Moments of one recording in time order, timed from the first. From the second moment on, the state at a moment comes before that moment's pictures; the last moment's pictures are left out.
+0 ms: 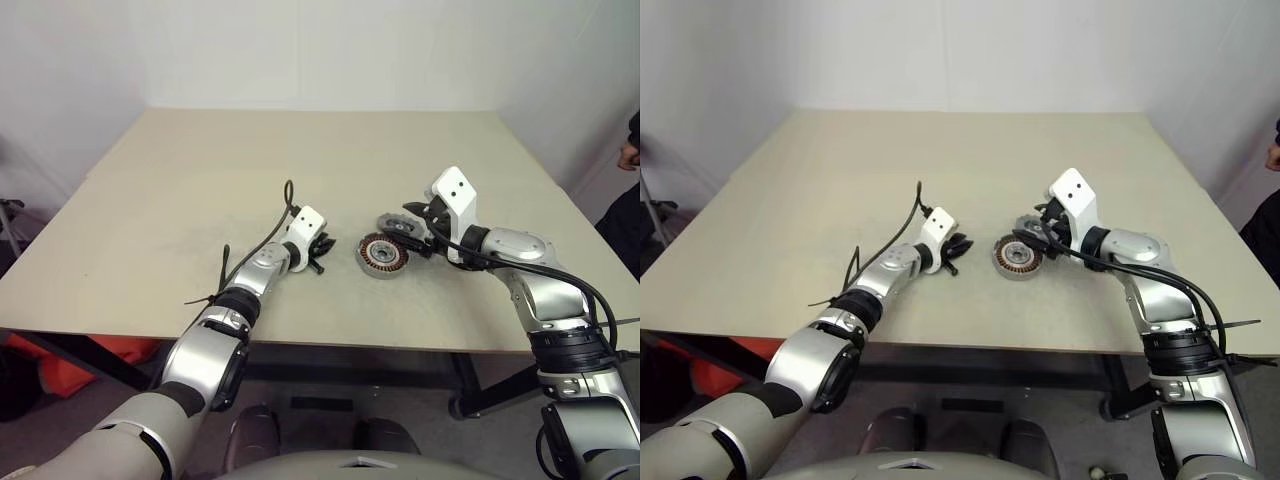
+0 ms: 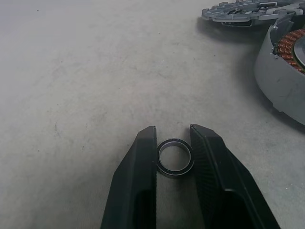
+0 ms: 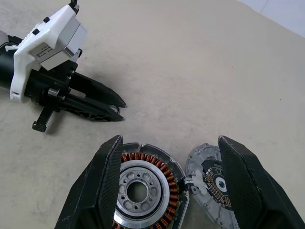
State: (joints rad) left arm -0.82 0.03 -0.11 1.08 0.05 -0.10 -0.54; right arm -0.42 -0.60 0.01 -0.02 0.21 0.45 0.80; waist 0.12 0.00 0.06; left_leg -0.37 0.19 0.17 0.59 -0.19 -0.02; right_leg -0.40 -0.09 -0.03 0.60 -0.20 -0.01
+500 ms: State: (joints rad) left arm -0.81 0.11 0.00 0.89 -0.13 0.06 -0.77; right arm -0.39 -0.57 0.02 -0.07 0.20 0.45 0.77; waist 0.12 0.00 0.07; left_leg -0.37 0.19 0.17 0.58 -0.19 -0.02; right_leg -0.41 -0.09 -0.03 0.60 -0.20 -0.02
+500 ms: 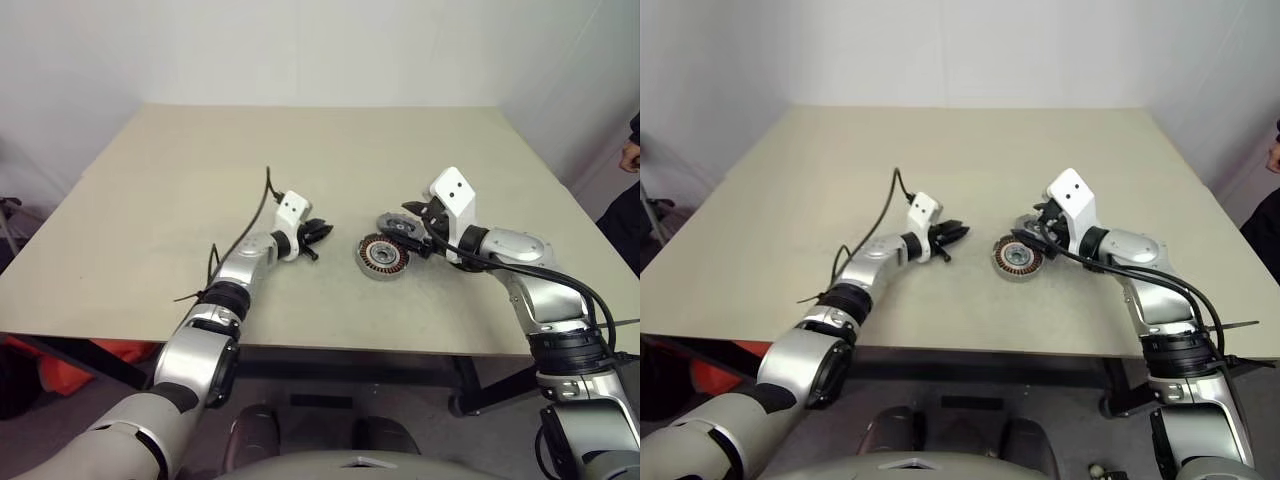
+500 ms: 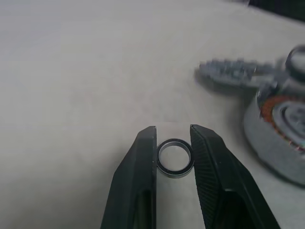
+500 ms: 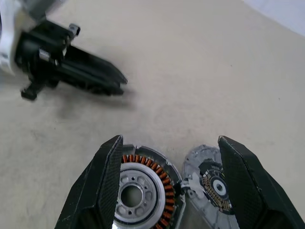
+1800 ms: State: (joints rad) left arm -1.03 -0.04 -0.16 1.13 -0.02 -0.05 -1.03; right arm 0.04 -0.71 0.00 -0.47 0.16 0.51 0.67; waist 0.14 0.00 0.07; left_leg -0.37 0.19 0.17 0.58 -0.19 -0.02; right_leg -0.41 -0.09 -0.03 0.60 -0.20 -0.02
